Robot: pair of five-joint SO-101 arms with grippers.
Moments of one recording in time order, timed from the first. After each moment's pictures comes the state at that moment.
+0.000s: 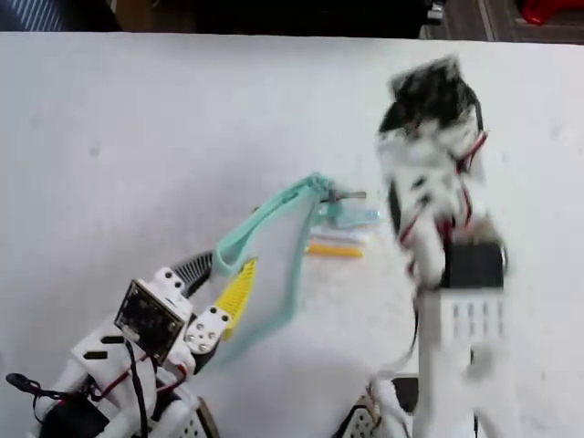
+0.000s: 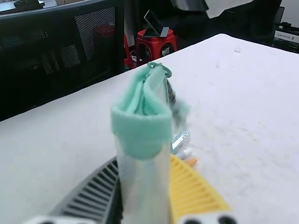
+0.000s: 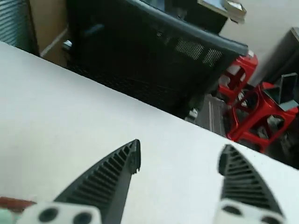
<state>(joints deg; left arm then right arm) 31.3 -104.7 64.7 67.4 -2.2 -7.2 -48.4 23.0 50.0 24.0</state>
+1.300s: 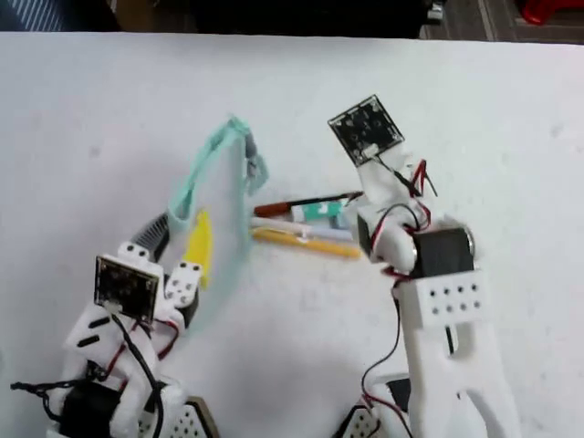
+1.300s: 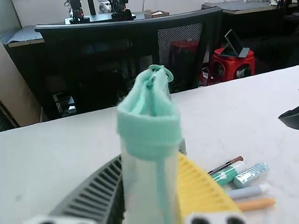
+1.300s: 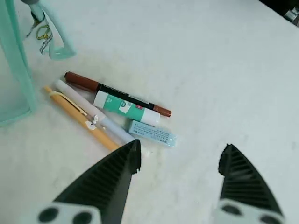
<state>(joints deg) 11.9 -105.0 72.7 54.2 -2.3 -11.5 -38.5 27.1 71.0 24.5</state>
